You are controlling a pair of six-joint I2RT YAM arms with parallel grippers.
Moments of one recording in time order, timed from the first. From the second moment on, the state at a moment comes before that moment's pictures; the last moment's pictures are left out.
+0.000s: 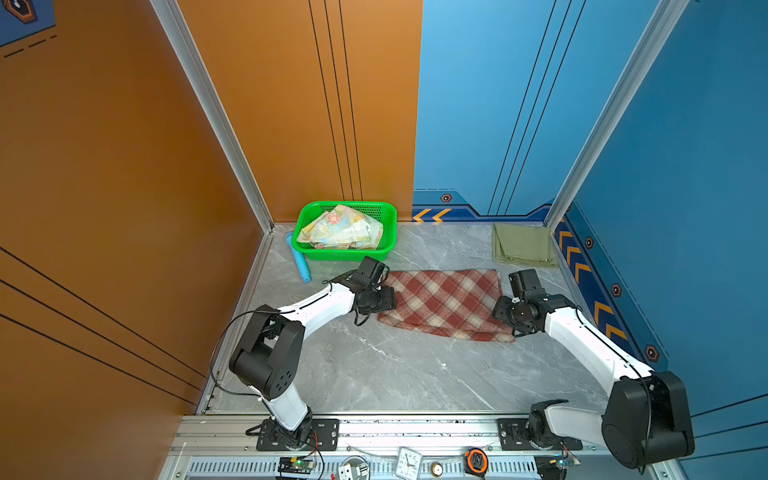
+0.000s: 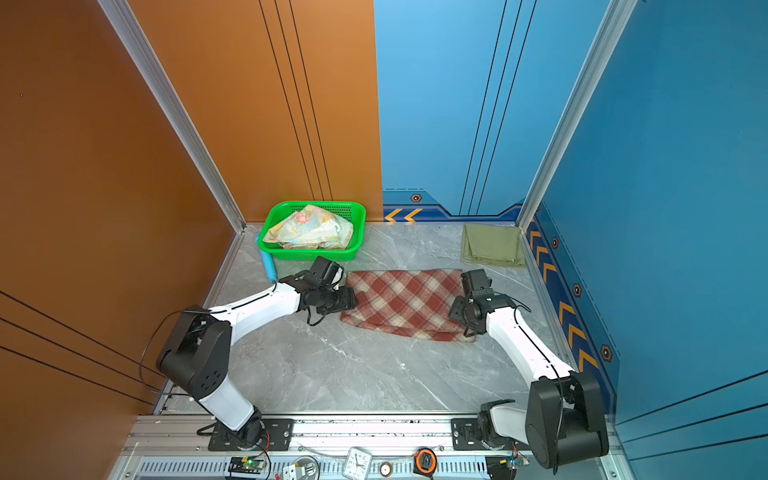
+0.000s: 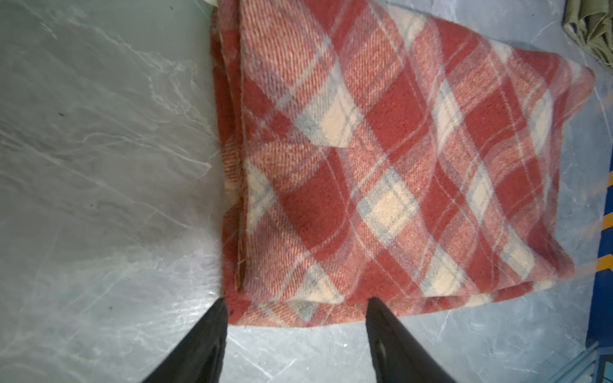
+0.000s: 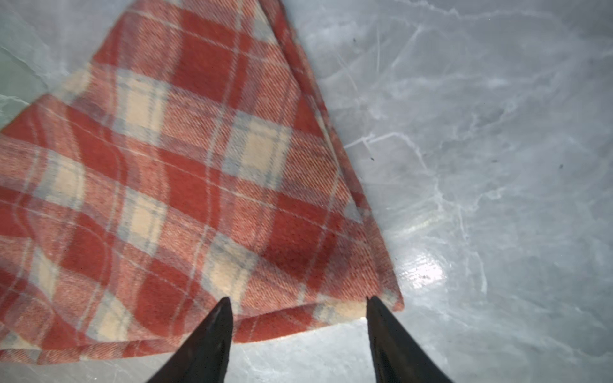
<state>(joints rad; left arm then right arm) -0.50 1.69 1.09 -0.46 0.16 -0.61 0.17 1.27 0.81 -0.69 0.04 0.64</state>
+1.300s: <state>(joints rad) -0.51 1.78 1.14 -0.46 0.12 -0.56 0.04 1.39 0.73 -0.59 0.00 0.59</state>
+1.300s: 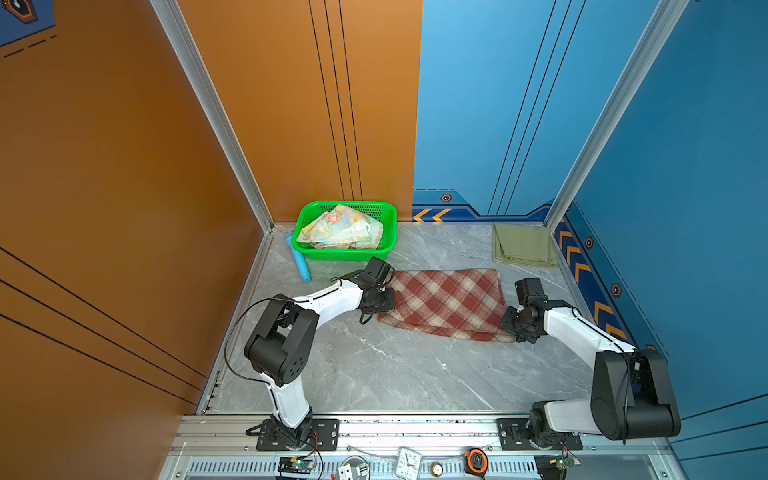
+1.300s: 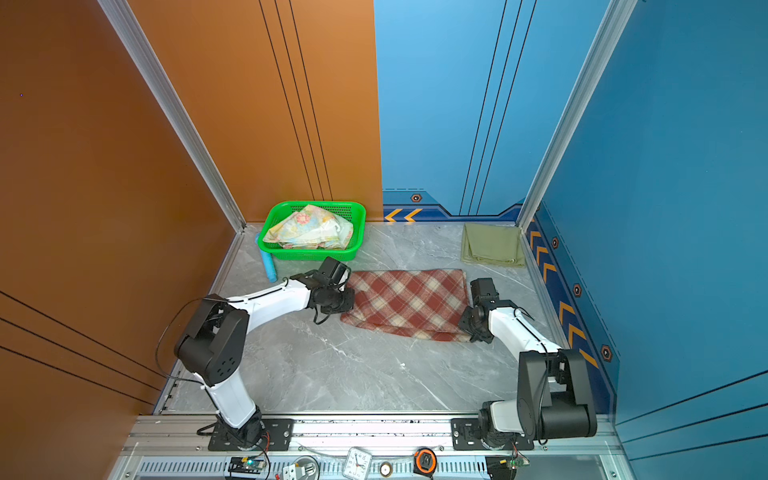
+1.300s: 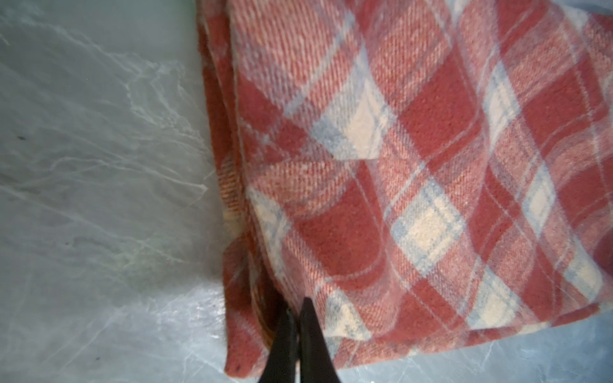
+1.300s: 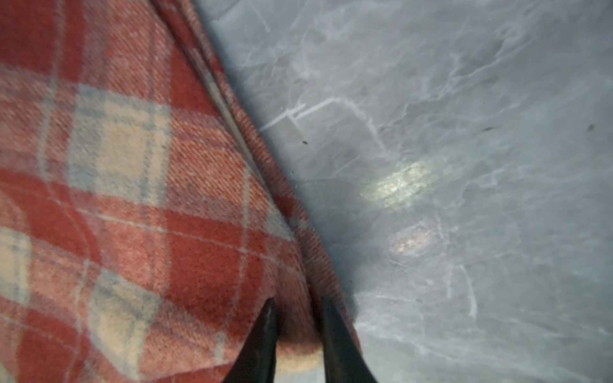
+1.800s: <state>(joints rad) -0.51 1.77 1.22 -0.50 0.12 -0.56 0.04 1.38 0.79 -0.59 -0.01 0.58</state>
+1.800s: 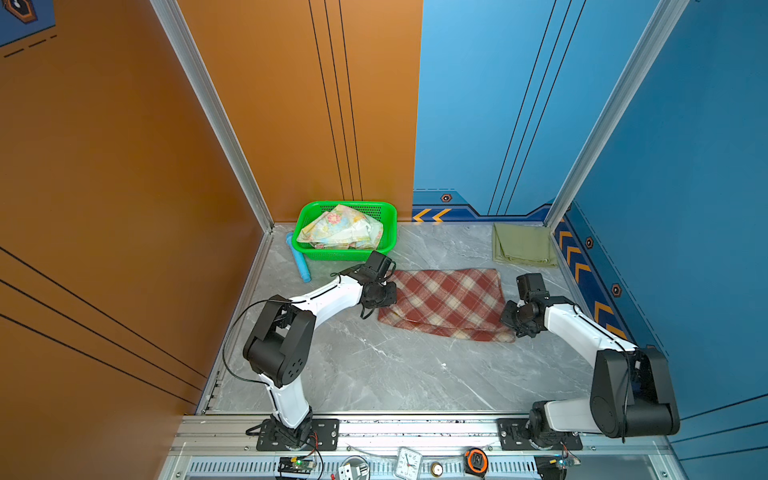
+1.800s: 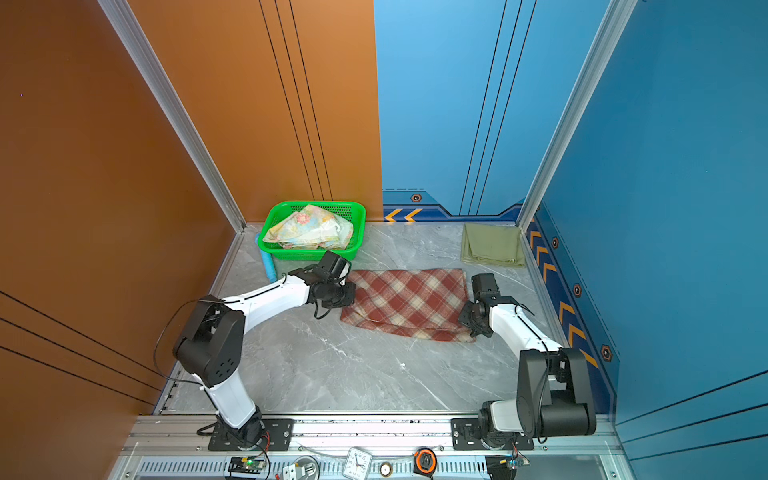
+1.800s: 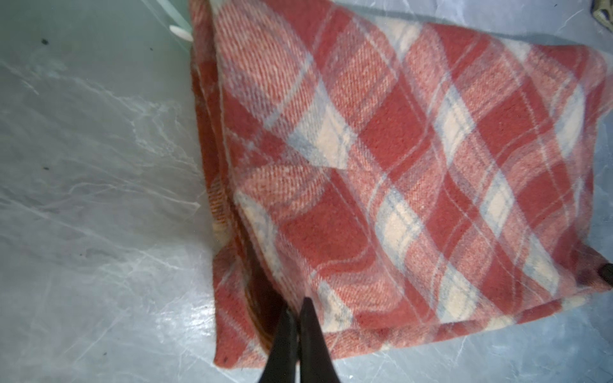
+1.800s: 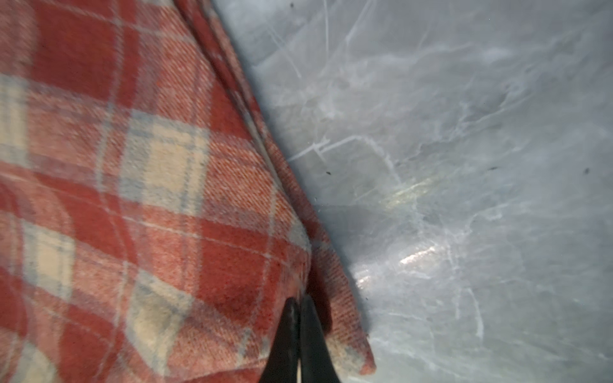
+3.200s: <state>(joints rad) -0.51 1.69 1.05 -0.45 0.14 -0.55 0.05 1.15 0.73 -0.74 -0.01 0.57</state>
